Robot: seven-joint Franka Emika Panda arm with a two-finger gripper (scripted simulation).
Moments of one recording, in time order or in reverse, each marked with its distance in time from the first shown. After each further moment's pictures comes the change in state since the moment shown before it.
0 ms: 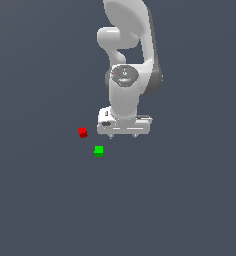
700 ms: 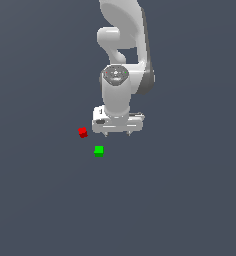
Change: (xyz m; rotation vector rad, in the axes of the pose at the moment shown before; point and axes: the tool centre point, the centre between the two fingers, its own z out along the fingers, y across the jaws) arm -0.019 0.024 0.010 -0.003 0.005 -0.044
